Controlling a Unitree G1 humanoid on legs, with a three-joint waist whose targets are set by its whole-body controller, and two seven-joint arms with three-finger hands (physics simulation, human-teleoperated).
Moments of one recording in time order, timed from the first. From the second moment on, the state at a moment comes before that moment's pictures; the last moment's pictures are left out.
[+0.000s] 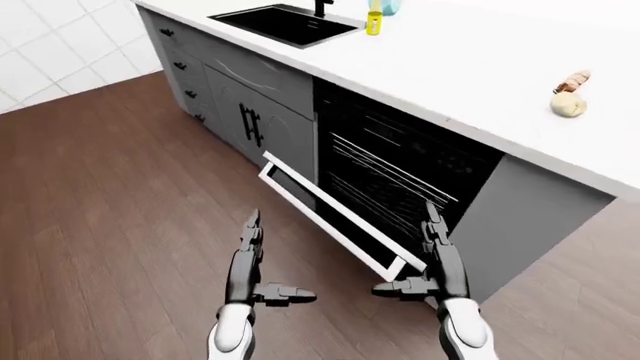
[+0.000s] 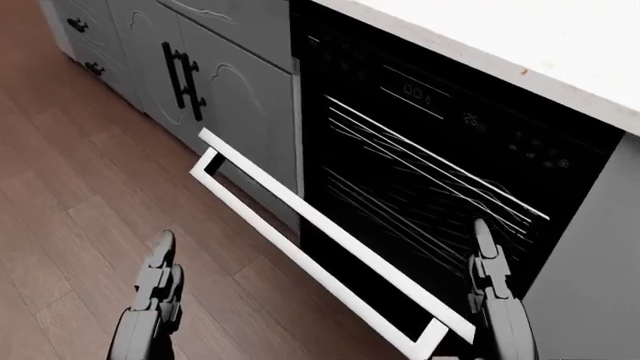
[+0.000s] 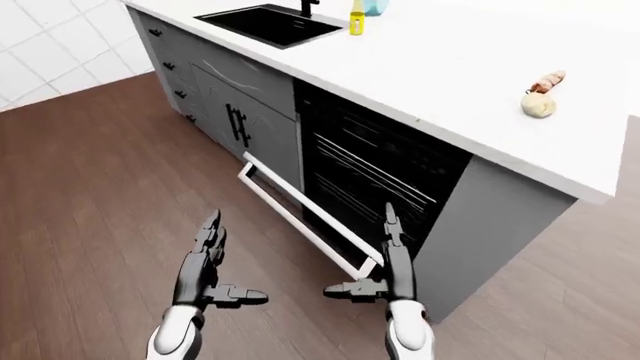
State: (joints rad) left arm 0.09 0.00 -0.03 0.01 0.06 0.00 -0.03; right arm 0.14 -0.01 -0.02 -0.15 -0.09 0.12 -0.01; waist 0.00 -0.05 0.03
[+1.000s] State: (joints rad) left arm 0.09 0.01 -0.01 -0.02 0.06 -0.01 -0.02; right arm 0.14 0.00 0.00 -0.19 -0.09 0.11 0.00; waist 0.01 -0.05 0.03
